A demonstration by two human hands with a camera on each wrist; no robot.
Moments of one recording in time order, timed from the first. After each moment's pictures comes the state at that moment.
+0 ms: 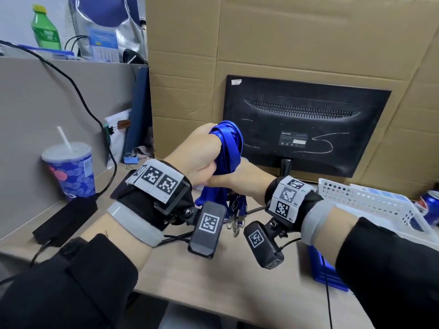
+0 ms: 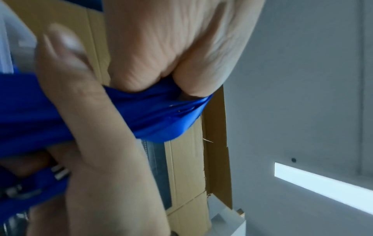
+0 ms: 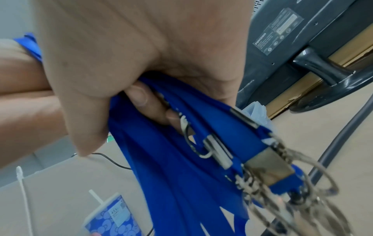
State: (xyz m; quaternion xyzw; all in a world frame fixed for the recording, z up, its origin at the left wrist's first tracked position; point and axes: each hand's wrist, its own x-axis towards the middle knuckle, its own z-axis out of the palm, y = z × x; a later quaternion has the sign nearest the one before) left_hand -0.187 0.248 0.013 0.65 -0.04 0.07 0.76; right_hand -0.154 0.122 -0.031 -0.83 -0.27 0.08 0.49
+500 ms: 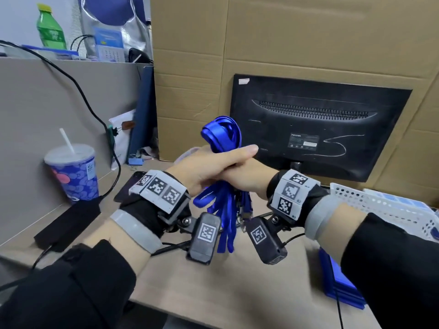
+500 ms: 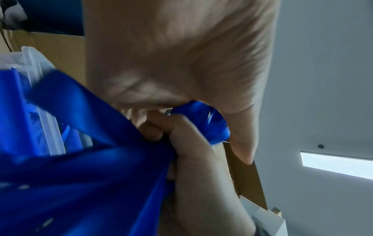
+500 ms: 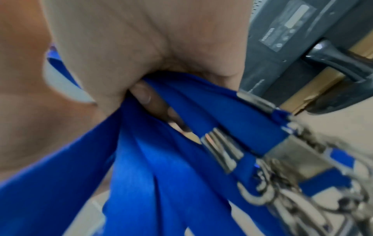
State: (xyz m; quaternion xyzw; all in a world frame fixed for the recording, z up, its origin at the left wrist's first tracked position) left_hand -0.160 0.261 -0.017 0.74 -0.07 -0.06 0.67; right_hand -0.120 0.144 -0.023 -0.85 -0.32 0.08 0.40
